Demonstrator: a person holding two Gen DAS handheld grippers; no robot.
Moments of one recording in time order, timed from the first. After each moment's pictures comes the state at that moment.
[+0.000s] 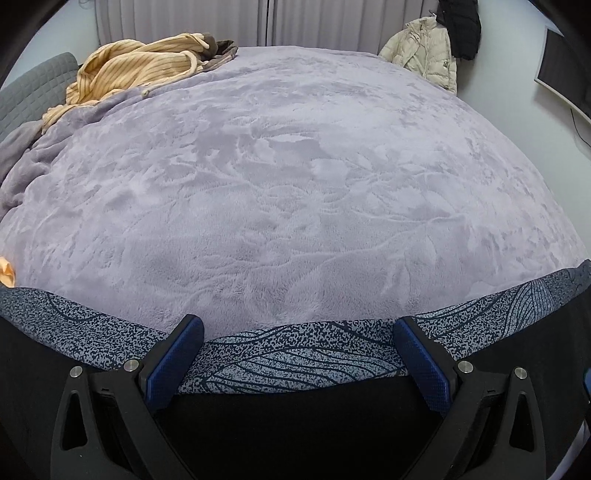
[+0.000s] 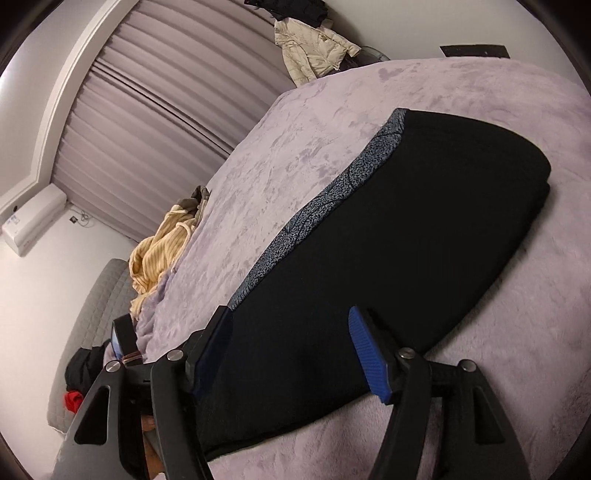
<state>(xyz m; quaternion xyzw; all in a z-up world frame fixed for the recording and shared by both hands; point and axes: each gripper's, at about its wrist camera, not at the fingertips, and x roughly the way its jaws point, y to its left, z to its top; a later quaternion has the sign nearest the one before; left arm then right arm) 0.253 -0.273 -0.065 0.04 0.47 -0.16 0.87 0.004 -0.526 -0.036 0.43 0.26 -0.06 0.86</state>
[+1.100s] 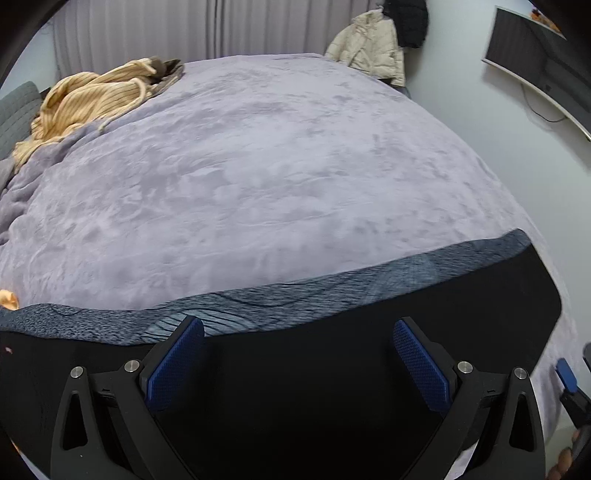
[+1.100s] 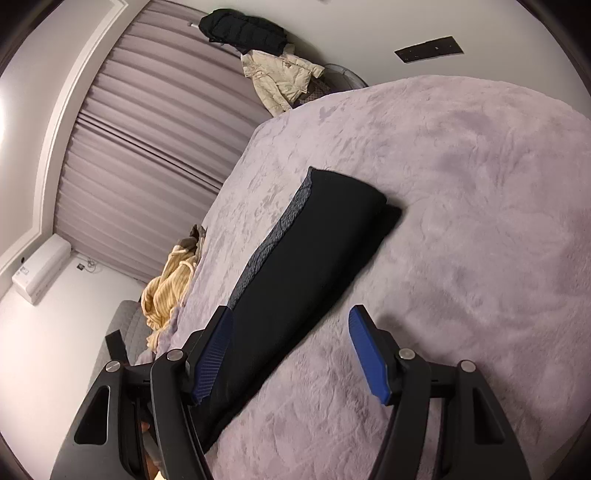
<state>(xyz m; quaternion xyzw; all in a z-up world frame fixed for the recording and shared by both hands) 0.191 -0.320 -0.007 0.07 0.46 -0.25 0.85 -0.081 -0.580 -0.026 0.49 0.22 -0.10 0.84</state>
